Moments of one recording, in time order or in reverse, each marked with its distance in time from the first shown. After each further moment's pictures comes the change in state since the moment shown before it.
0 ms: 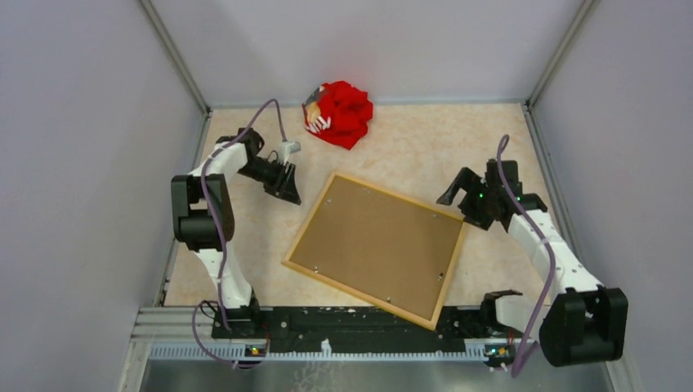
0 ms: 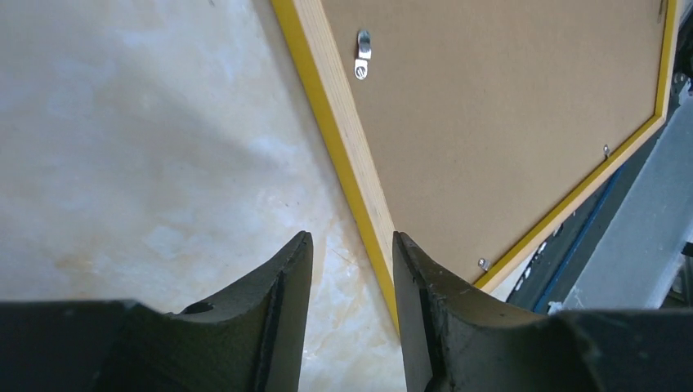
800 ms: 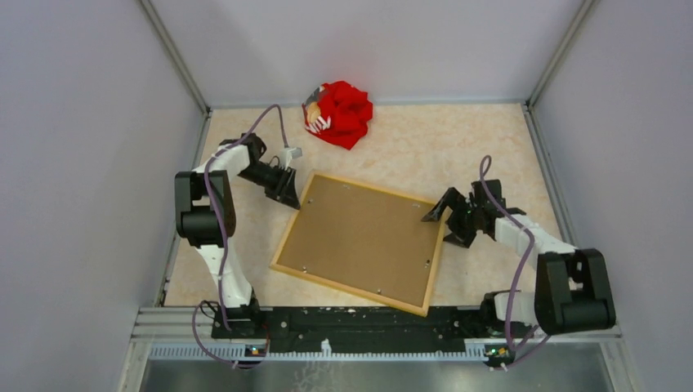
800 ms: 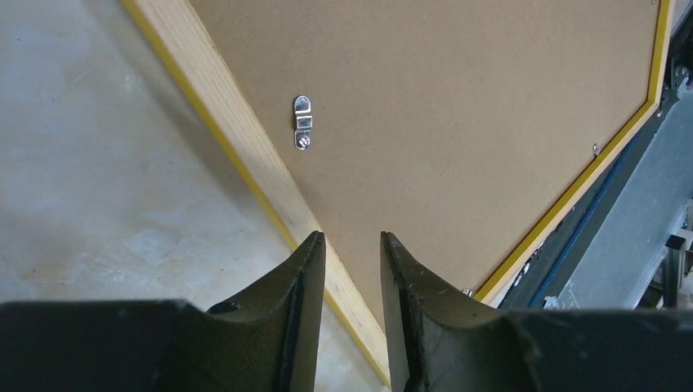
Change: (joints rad) left arm -0.003 0.047 0.005 0.011 -0.006 -0.009; right arm -0.022 0.062 -0.267 0.249 -0.185 0.091
